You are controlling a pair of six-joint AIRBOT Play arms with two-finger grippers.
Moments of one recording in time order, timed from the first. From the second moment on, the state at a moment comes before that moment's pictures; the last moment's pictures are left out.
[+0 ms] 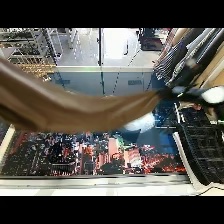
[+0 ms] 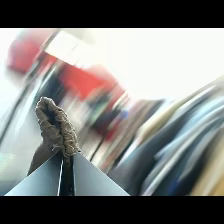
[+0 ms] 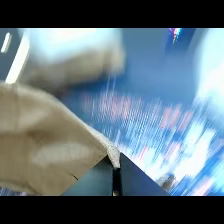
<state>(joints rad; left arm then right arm) 0.96 -1.04 1.70 -0.12 -1.24 -0.96 -0.08 -1.14 1.45 -1.03 0.97 1.22</state>
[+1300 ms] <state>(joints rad) 1.31 -1.17 1.89 0.23 -1.36 -1.20 -0.08 -0.79 1.87 -1.47 1.36 1.27</state>
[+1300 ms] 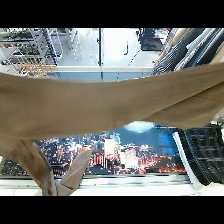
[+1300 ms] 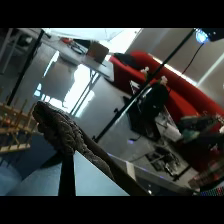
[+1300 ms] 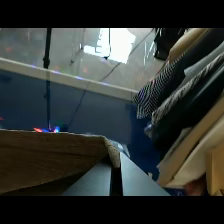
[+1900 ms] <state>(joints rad) 1.28 -1.25 1.89 0.29 -1.54 -1.09 -0.08 -0.84 1.81 -1.56 1.50 1.36</state>
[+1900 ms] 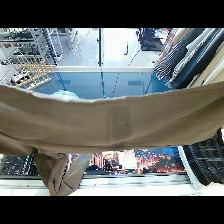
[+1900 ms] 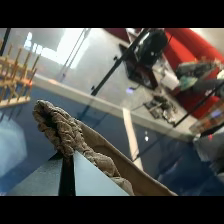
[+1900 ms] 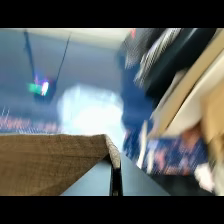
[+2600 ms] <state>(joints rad) 0.87 -1.67 1.71 0.54 -1.07 -0.91 -0.08 -1.38 1.34 -1.44 0.80 1.58</state>
